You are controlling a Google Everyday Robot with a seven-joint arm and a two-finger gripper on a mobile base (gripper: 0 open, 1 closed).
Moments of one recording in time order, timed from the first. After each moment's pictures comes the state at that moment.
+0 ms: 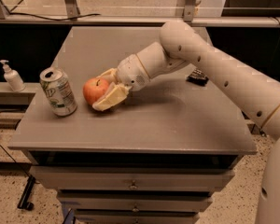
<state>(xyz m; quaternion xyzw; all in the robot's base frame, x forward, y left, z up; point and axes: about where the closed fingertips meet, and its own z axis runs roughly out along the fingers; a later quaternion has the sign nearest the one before) 0.549 0.106 0.829 -0.66 0.53 0.43 0.30</state>
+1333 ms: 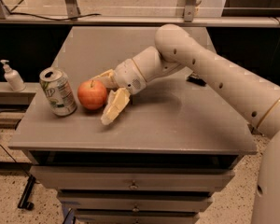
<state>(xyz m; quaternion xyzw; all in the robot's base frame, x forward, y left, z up) 0.543 0.114 0.820 -0.66 0.53 0.44 0.29</state>
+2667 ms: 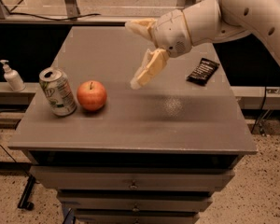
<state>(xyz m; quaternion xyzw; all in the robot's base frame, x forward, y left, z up) 0.564 0.019 0.954 -0.66 0.53 0.31 0.44</state>
